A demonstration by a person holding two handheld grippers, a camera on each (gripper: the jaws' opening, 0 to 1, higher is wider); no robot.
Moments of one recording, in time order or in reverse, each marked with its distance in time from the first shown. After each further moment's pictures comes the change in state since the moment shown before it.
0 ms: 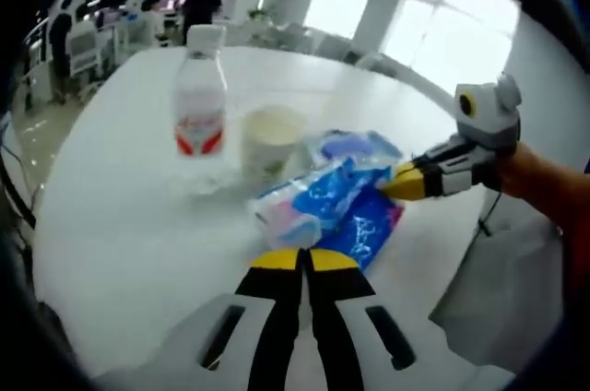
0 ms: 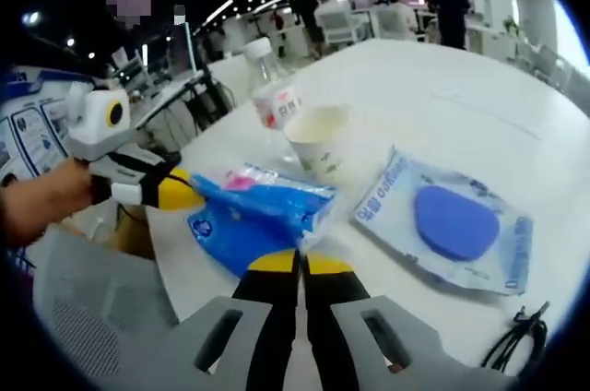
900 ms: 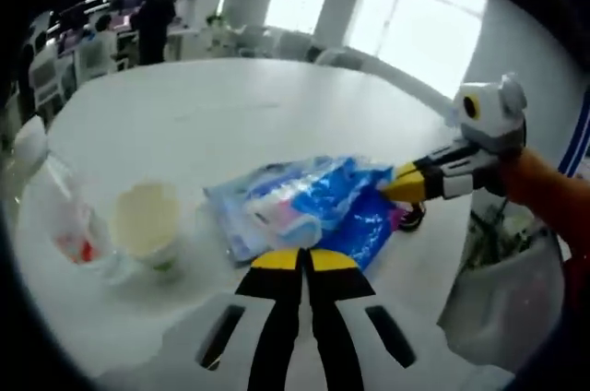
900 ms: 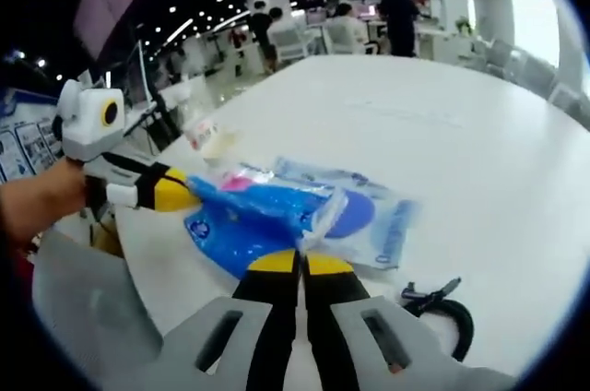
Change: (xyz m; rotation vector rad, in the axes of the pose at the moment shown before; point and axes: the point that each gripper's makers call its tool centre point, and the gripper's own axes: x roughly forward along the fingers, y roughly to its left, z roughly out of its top) left arm 0.087 -0.094 0.062 0.105 0.002 -0.120; right arm -0.090 -0.107 -0.016 0.090 -0.069 -0.188
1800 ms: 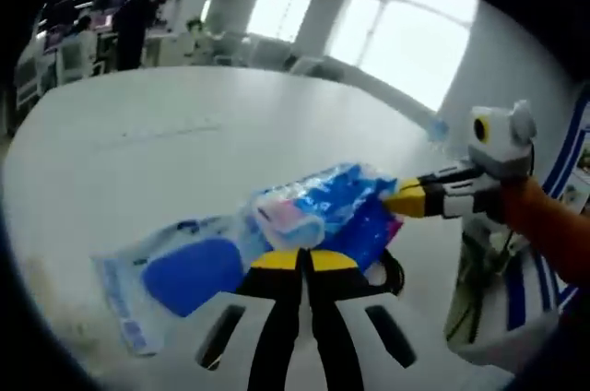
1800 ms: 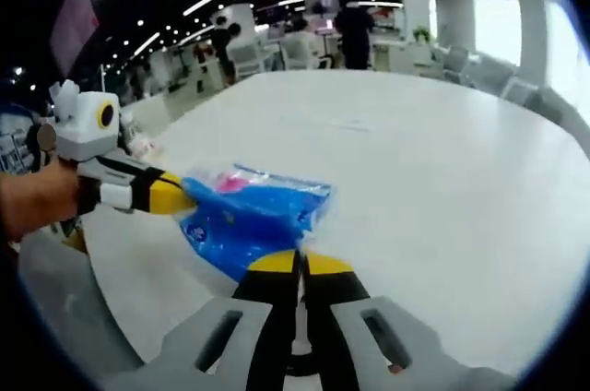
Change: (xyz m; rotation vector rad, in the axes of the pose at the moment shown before) left arm 0.103 -0.080 0.056 -0.010 -0.054 -0.098; right arm -0.059 -0.124 -0.013 0.030 -0.060 -0.180
